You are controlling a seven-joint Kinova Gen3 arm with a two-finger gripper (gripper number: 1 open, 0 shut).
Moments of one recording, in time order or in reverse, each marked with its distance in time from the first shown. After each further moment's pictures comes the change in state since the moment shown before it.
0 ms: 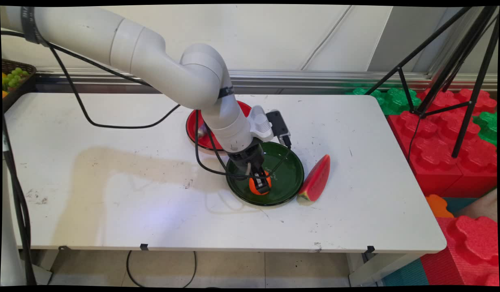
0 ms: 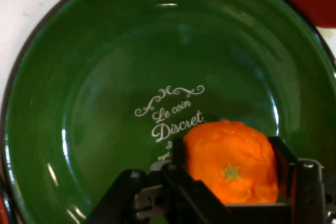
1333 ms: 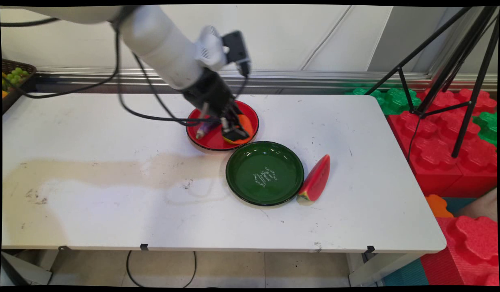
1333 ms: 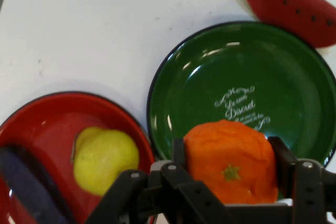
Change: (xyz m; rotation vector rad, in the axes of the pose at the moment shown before) arm -0.030 -0.025 -0.171 0.126 0.159 0.089
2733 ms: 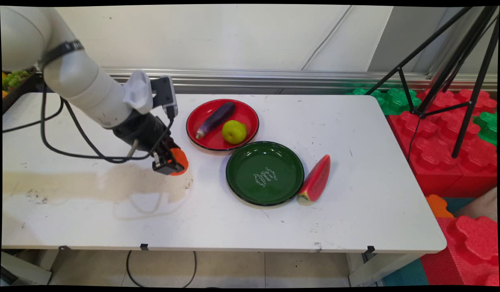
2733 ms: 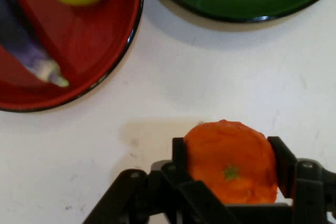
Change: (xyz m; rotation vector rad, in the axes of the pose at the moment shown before) arm -0.134 0.012 -0.010 -0.012 -0.176 -0.098
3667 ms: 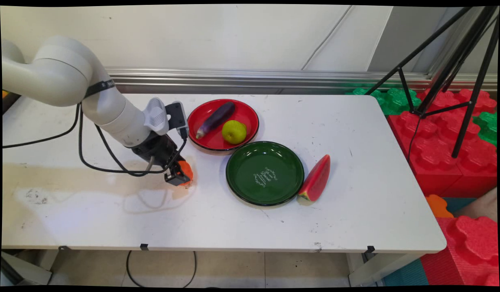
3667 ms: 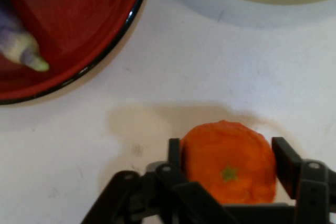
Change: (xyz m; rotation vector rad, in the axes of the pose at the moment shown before) arm -0.018 -0.014 0.079 -0.007 -0.026 -0.040
